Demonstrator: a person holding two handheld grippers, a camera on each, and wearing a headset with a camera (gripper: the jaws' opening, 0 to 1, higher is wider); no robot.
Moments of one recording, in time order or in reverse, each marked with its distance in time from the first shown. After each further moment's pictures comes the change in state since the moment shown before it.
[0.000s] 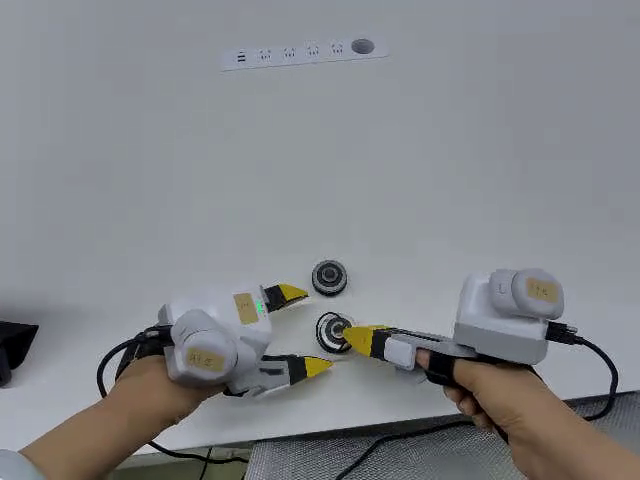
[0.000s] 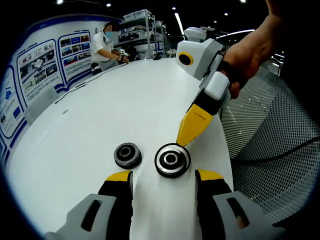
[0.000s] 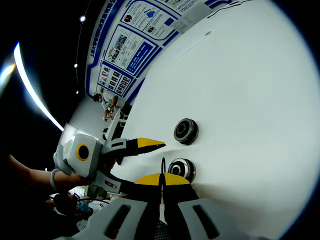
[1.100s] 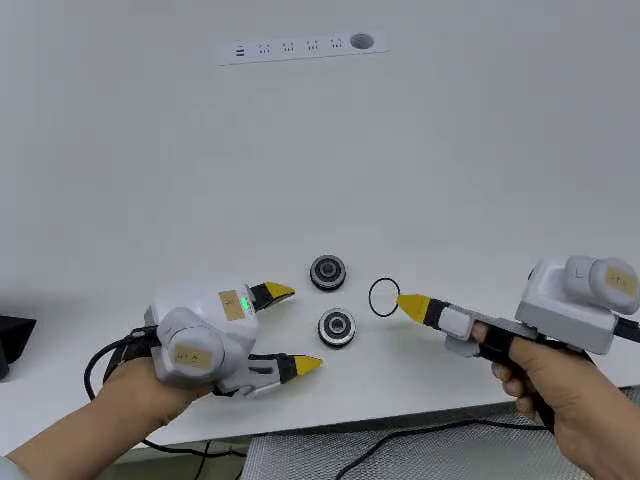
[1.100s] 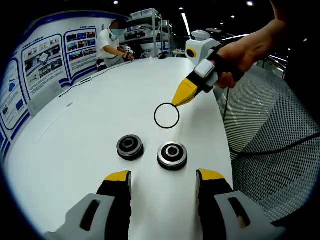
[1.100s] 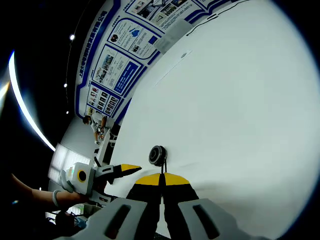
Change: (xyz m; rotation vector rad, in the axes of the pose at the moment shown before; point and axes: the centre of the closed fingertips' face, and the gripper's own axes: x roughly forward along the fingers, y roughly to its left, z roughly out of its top) left arm -0.005 0.002 -0.010 -0.044 0.002 0.023; right arm -0.043 -0.046 0.039 0.081 -0.157 -0.104
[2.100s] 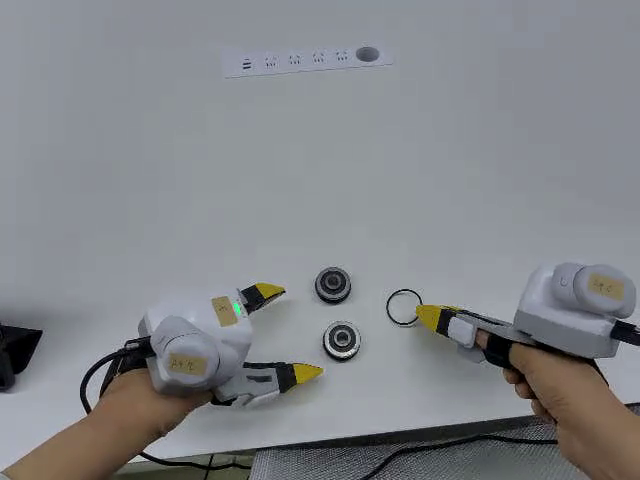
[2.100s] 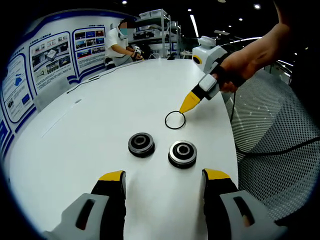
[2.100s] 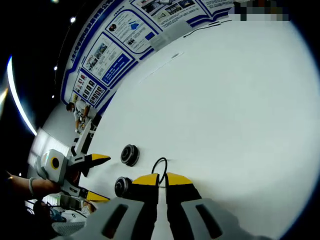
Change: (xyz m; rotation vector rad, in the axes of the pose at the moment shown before) left arm -0.007 0.014 -0.001 -0.045 -0.007 0.054; right arm 0.004 -0.036 0.005 -0.141 0.027 -0.165
